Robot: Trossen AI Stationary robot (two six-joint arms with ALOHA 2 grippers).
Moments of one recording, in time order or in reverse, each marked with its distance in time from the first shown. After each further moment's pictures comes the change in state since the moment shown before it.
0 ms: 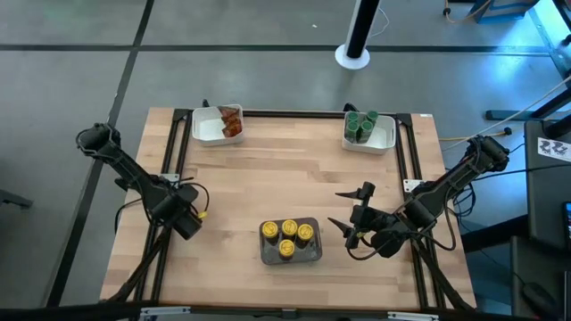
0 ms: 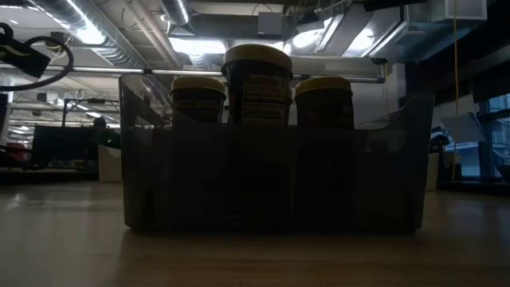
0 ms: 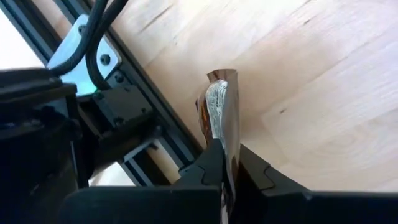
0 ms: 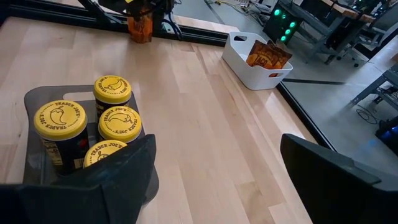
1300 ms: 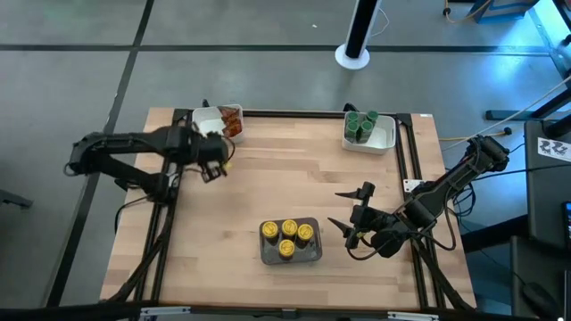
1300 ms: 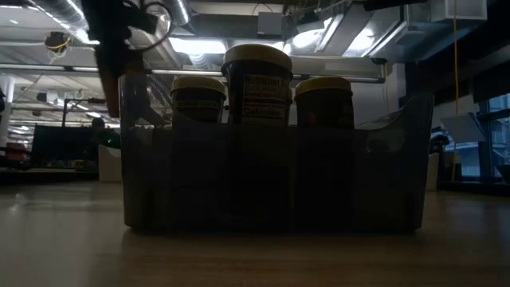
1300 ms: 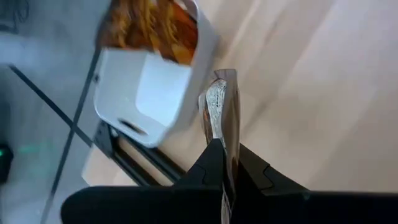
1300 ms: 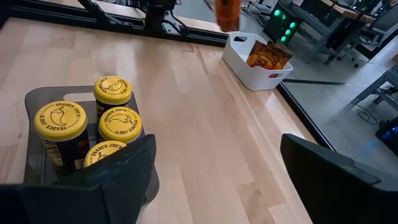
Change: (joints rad) left arm 0.812 -0.001 0.435 -0.049 -0.440 1.265; right arm 0.000 0.000 0.000 0.004 0.000 -0.003
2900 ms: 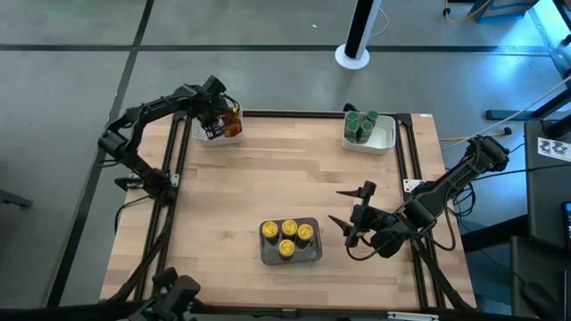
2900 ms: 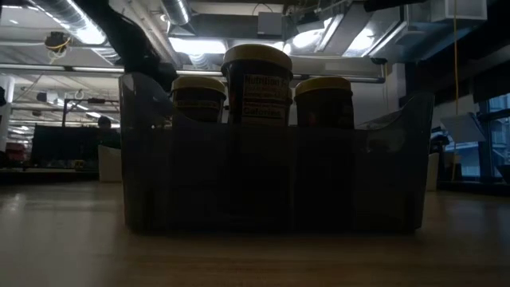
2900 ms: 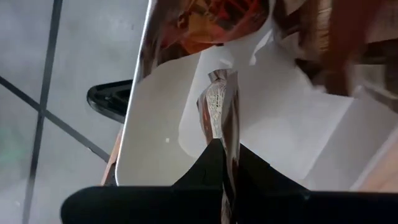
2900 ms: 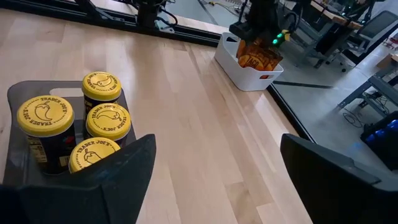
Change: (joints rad) left arm 0.881 0.364 -0.086 0.581 0.273 0.890; right arm 0.000 0.000 0.000 -0.022 0.031 -0.019
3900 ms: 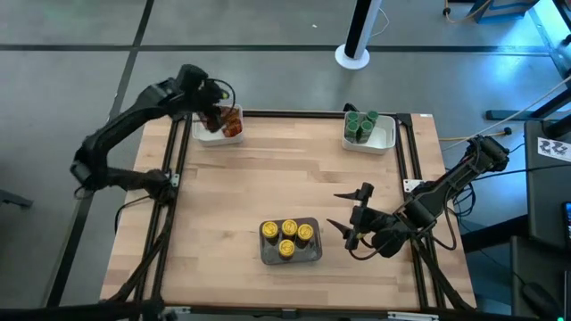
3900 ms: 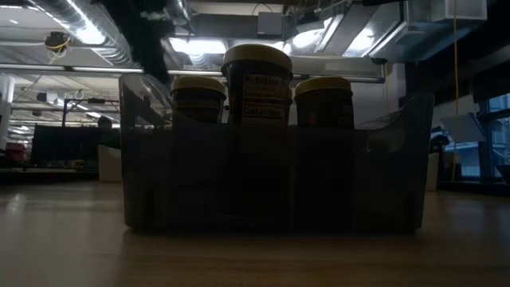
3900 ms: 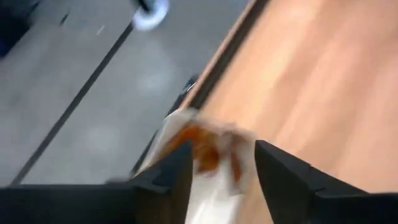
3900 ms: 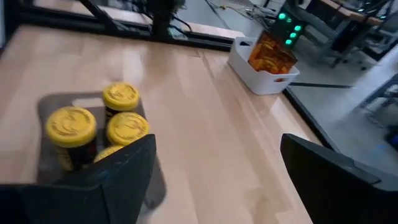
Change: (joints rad) left arm -0.134 -0.363 0.142 -0.045 0.241 -0.191; right arm 0.000 0.001 0.000 0.060 -0.043 -0.005
